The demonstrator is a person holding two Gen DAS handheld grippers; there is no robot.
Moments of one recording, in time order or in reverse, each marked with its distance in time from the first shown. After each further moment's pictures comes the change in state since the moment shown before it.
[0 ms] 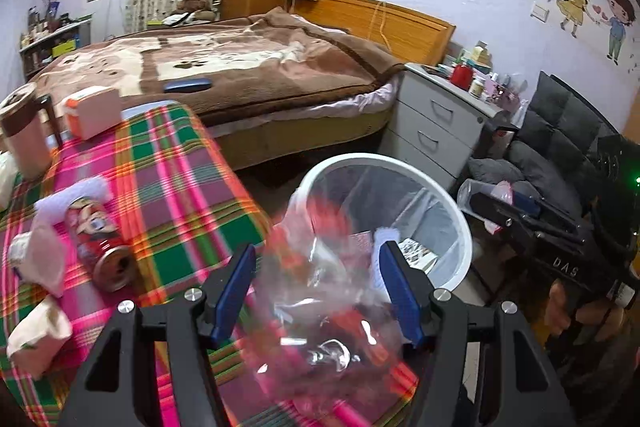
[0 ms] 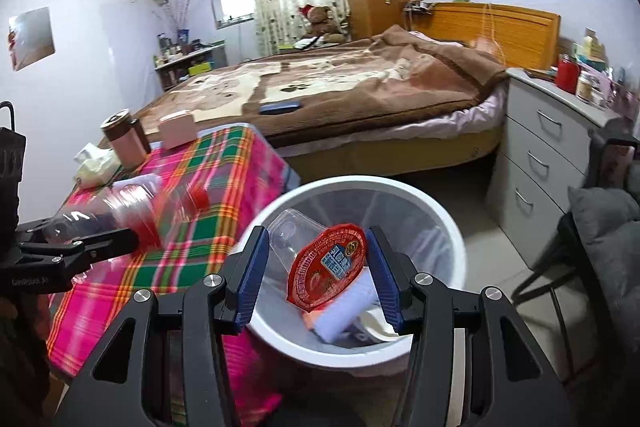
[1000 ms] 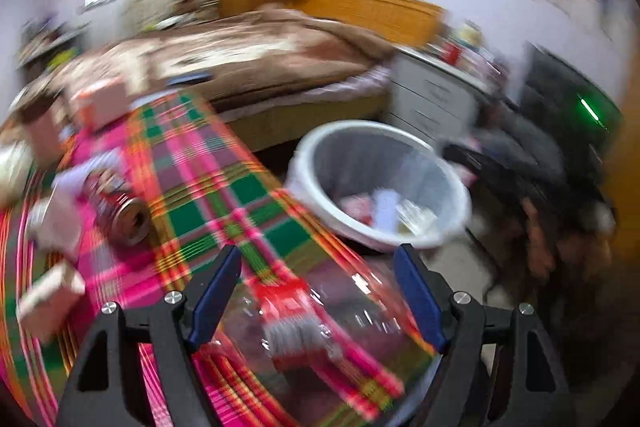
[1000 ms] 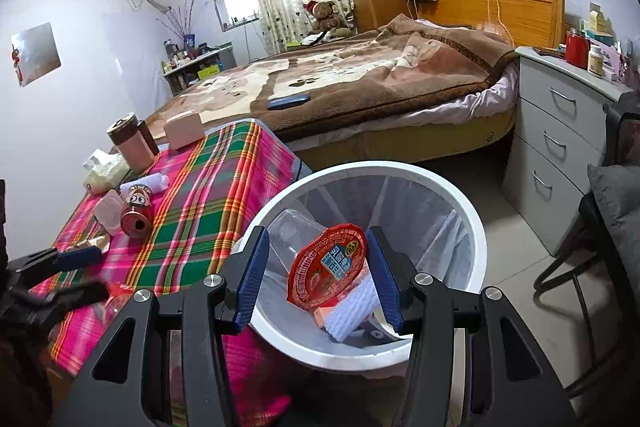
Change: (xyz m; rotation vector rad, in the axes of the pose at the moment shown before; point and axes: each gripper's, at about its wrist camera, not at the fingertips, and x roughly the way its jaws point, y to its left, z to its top) left arm -0.044 -0.003 -0.054 0.124 0.041 0.001; right arm 0.006 -0.016 -0.013 0.057 0.007 0.088
